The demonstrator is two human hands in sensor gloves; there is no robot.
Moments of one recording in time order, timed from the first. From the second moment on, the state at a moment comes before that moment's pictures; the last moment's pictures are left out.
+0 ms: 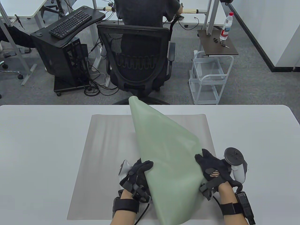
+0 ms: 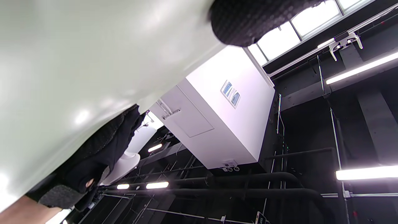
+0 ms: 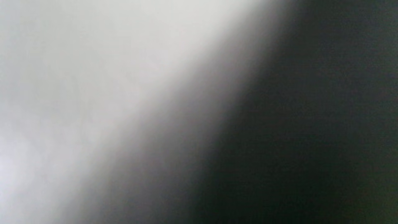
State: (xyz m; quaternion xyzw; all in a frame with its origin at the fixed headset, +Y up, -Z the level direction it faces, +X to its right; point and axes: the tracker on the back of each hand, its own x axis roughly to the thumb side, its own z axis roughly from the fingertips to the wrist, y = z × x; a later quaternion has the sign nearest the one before) left_hand -0.082 -0.797 -0.361 -0.27 -0.14 0.90 0.30; right_hand 0.246 -0.730 -0.366 0.01 0.10 0.81 0.58
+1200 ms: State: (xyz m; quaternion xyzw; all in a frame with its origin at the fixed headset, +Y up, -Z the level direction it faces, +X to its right) left_hand -0.105 -0.801 -0.360 -0.22 -0.11 0.92 0.30; right_hand 0.279 -0.726 -0.365 -0.01 0.09 0.80 0.59
